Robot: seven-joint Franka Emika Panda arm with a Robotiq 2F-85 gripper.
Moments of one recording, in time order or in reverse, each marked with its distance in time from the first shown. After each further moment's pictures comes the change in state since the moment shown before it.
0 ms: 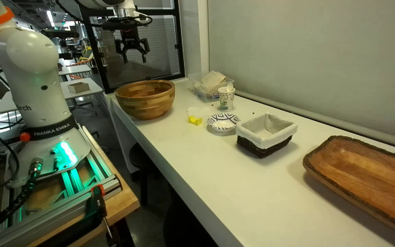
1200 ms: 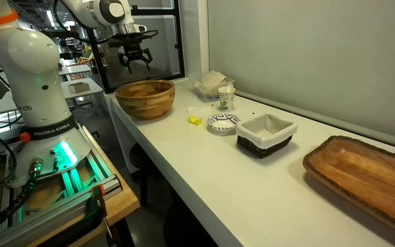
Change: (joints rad) arm 0.022 0.106 0.025 -0.090 -0.108 0.309 -0.057
